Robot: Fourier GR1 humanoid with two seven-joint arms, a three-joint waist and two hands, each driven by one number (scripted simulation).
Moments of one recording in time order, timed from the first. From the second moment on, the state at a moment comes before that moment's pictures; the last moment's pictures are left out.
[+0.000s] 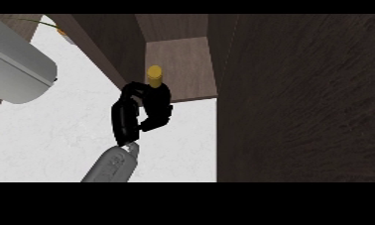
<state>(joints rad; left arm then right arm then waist) -0.29 0.10 -0.40 -1.06 -0.30 0.98 -0.01 0.41 -0.17 0.13 -2.36 -0.35 0.41 0.10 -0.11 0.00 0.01</state>
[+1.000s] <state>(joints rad) -0.42 0.00 -0.45 -0.90 -0.45 1.07 0.31 0.40 -0.17 0.12 -2.35 -0.37 0.41 0.10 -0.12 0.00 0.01</state>
